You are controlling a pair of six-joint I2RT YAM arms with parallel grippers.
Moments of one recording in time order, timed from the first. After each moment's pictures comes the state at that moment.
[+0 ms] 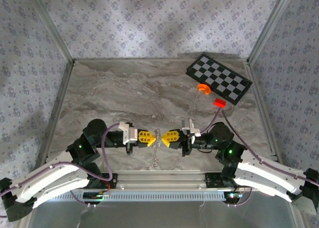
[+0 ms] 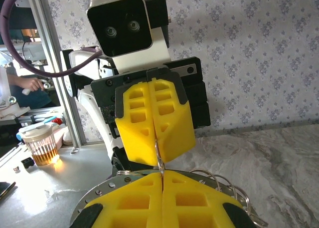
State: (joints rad) left arm -0.97 0.65 0.61 0.04 0.58 0.11; right arm 1.01 0.71 0.49 0.36 -0.51 0.14
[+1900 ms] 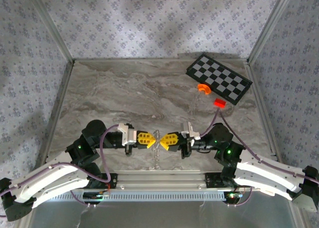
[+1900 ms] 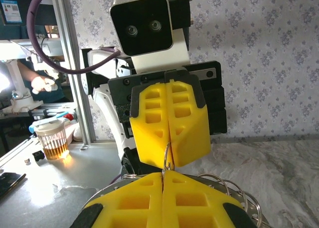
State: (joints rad) left arm -0.98 0.65 0.61 0.05 0.60 0.11; right arm 1.05 0.72 0.49 0.40 -0.54 0.10
